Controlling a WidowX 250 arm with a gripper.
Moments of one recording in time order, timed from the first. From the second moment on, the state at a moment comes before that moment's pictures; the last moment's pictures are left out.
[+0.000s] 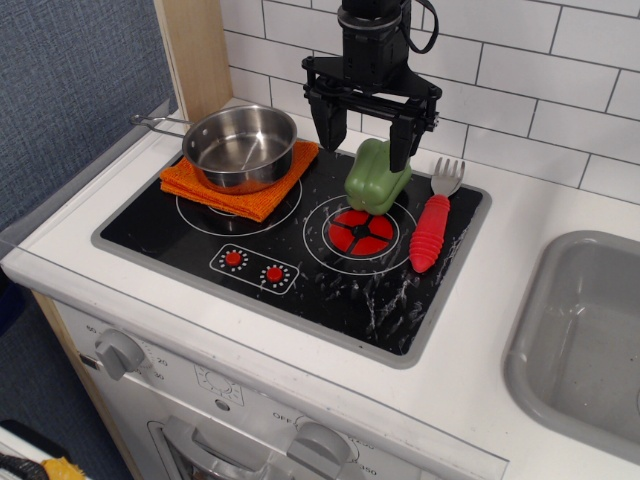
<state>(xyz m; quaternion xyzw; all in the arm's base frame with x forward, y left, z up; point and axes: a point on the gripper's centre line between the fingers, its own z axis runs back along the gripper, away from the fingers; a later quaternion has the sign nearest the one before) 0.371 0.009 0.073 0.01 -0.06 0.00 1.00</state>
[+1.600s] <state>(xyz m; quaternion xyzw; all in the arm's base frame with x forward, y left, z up) 0.381 0.085 0.046 0.01 -0.02 0.07 1.00</state>
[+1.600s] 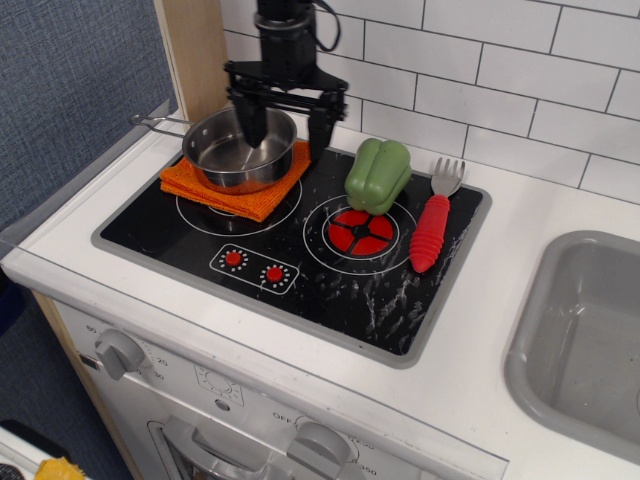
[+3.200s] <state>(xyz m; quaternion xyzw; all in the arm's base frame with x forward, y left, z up) 0.352 0.072 0.083 0.02 -0.03 0.07 1.00</state>
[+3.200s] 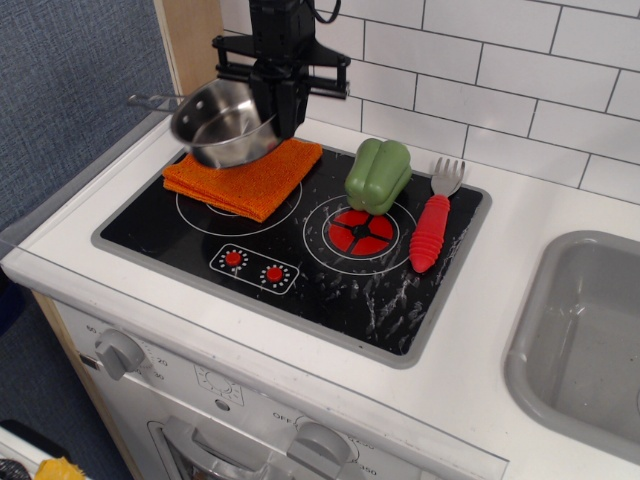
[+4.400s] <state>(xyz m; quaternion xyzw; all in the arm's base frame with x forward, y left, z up) 0.269 -0.082 0.026 0.07 0.02 -0.06 1.00</state>
